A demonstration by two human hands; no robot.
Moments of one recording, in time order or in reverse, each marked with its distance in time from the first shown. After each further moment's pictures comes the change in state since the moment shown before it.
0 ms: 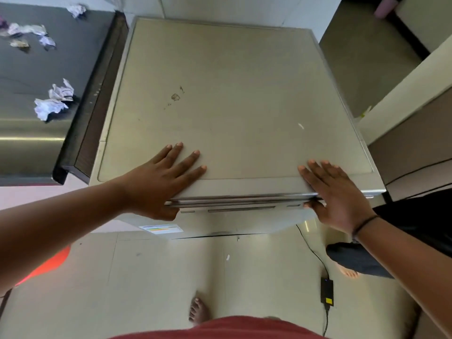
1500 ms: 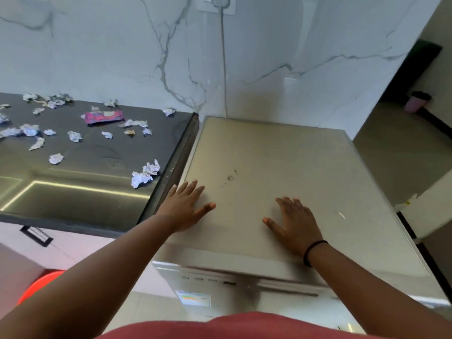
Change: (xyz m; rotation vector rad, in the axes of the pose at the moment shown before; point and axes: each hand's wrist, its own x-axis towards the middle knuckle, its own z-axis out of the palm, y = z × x) left_hand -0.011 -0.090 0.001 -0.431 0.034 -0.798; right_hand 0.176 -0.108 -0.002 0.191 -0.087 0.197
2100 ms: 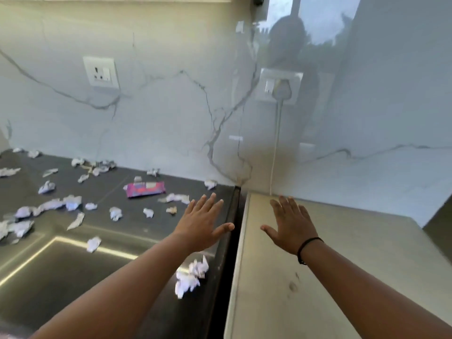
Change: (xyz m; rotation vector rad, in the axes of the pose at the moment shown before) left_hand 0.131 -0.131 -0.125 0.030 0.200 0.026; right_hand 0.240 -0.165 -0.074 -0.265 0.157 -0.184
